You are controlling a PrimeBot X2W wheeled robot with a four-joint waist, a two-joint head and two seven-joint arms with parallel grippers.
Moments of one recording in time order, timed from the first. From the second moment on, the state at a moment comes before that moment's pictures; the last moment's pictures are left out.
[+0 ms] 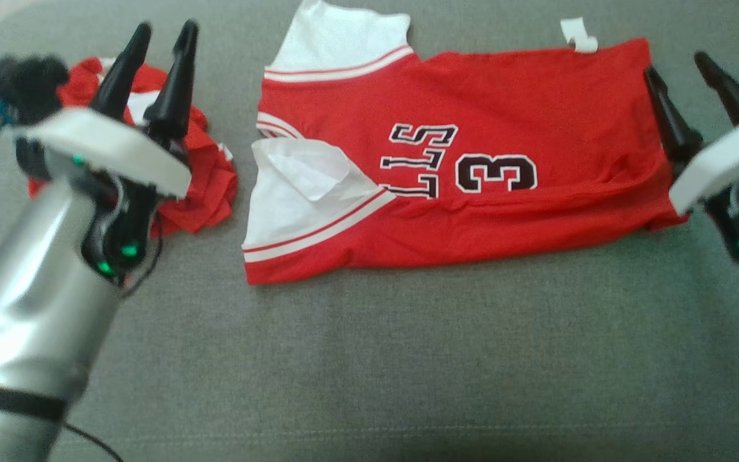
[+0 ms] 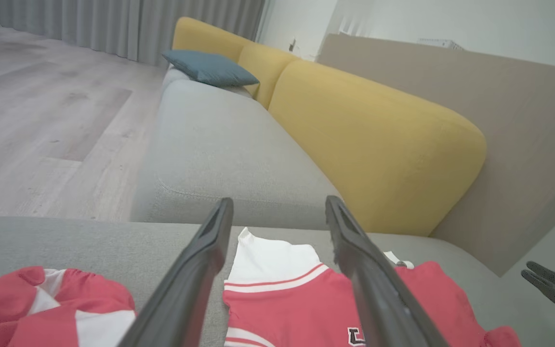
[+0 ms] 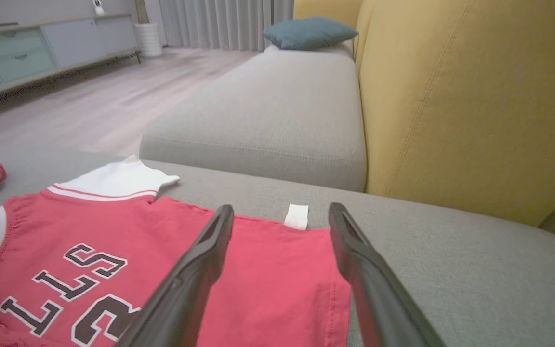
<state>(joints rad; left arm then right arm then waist) -0.73 0.39 -0.59 0.43 -0.93 -0.04 -0.22 -0.77 -0.53 0.63 0.71 0.68 0.13 -0.16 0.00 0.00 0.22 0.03</state>
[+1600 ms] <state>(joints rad) -0.33 0.09 -0.32 0.71 -0.32 0.08 -0.11 -0.20 -0.20 0.11 0.28 0.17 0.13 -0.24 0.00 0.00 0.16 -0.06</state>
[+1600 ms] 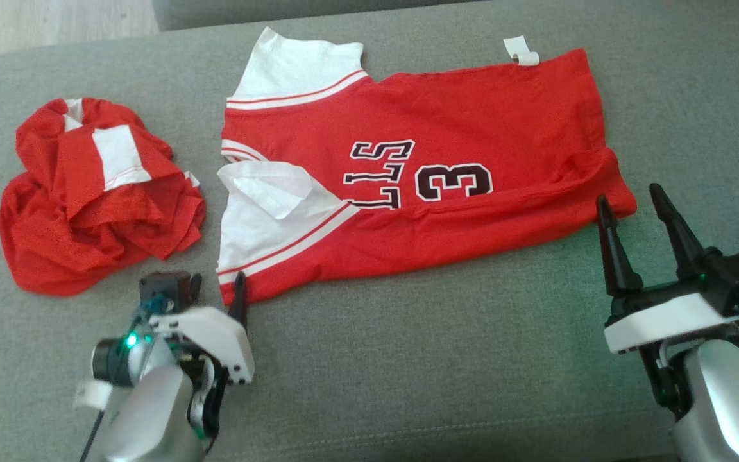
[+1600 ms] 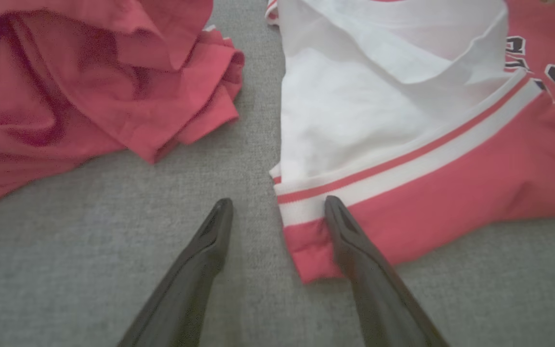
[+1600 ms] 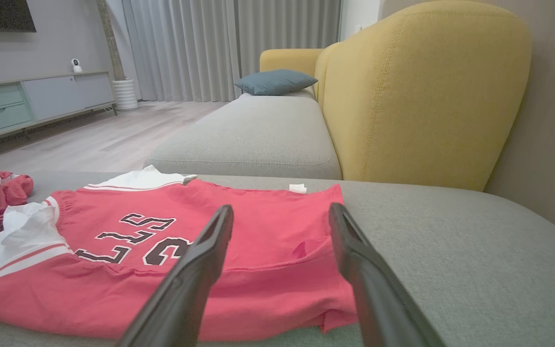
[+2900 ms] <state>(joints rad) -0.40 0.09 -0.38 0.50 -0.27 0.07 -0.25 -0.48 -0.08 -0.26 0.76 -0.01 0.13 0.09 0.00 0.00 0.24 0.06</state>
